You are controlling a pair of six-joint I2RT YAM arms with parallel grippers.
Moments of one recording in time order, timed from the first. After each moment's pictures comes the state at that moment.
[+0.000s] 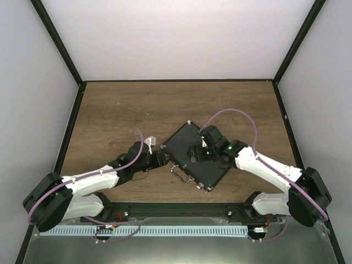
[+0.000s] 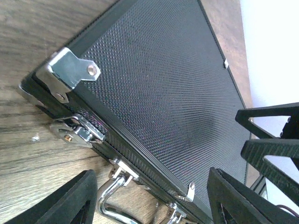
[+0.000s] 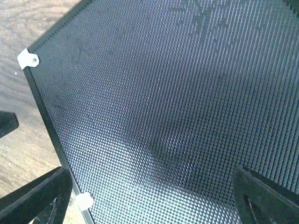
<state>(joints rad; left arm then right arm) -0.79 1.16 0.41 0.18 0.16 -1.00 0.75 1.25 0.82 -0.50 -0.02 0.50</state>
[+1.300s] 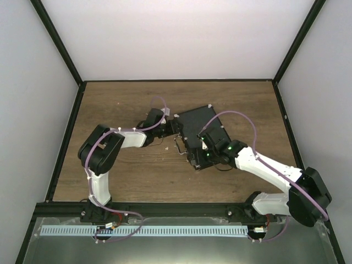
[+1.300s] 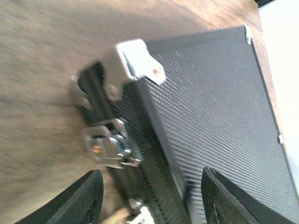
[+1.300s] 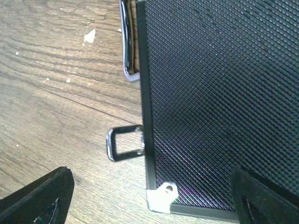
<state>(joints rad) -0.57 1.93 0.99 0.33 0.31 -0.81 0.74 1.24 0.79 -0.55 -0.10 0.54</state>
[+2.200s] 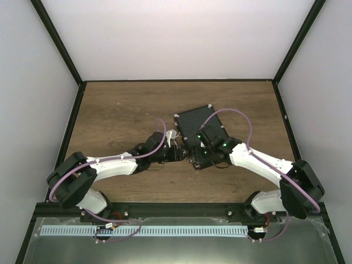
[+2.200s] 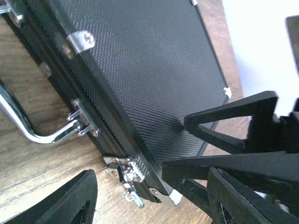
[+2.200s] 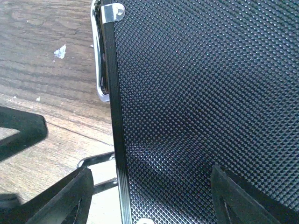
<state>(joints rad) -0.84 1.47 0.66 0.24 0.26 -0.89 0.74 1.33 0.82 -0.54 -0.01 0.52</state>
